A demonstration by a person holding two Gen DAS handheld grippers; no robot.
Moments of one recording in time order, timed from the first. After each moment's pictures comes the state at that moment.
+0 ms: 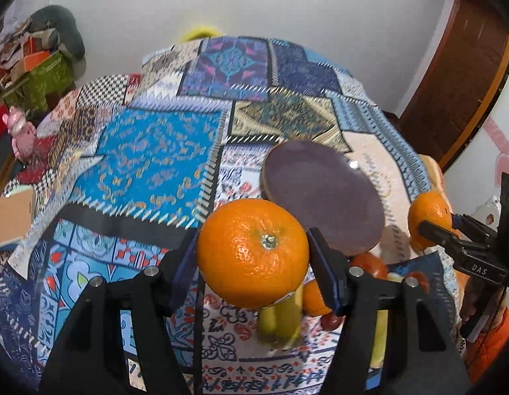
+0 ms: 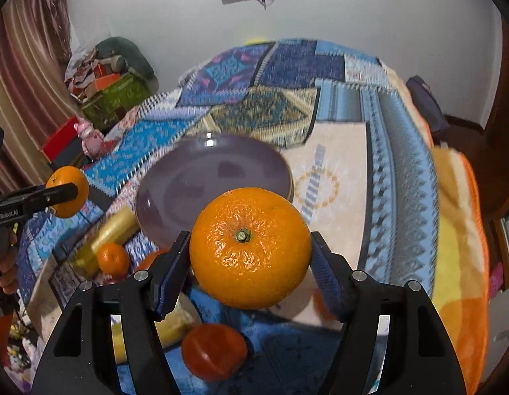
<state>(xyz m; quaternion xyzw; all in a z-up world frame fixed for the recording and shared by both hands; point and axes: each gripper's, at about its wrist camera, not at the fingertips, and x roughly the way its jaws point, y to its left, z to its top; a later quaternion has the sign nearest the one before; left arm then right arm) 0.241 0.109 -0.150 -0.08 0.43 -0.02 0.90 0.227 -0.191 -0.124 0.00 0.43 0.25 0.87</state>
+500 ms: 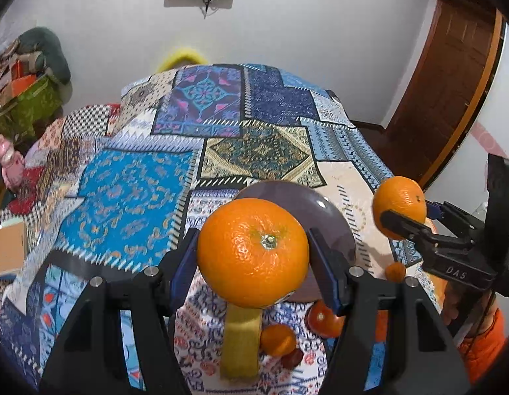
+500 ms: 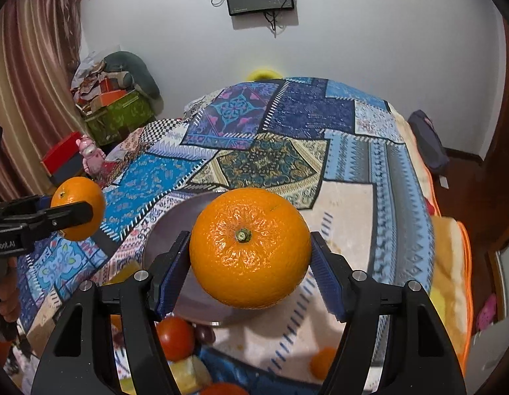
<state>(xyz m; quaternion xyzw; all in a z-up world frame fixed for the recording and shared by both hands) 0.274 0.078 -0.117 -0.07 0.39 -0.04 0.92 0.258 -0.163 -0.094 -0.02 0.38 0.25 0.89</state>
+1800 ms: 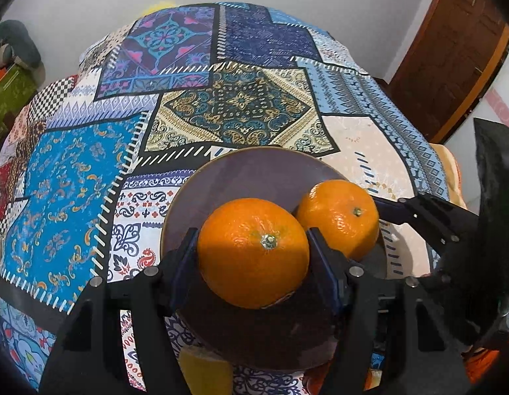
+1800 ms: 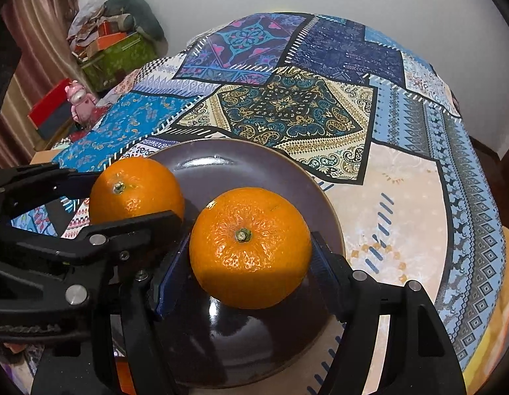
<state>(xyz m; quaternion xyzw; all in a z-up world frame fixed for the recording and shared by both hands) 0.377 0.035 -0.205 -0.05 0.50 -0.06 0.86 0.311 -0.118 -0.172 -0.07 0.47 0.28 0.83</state>
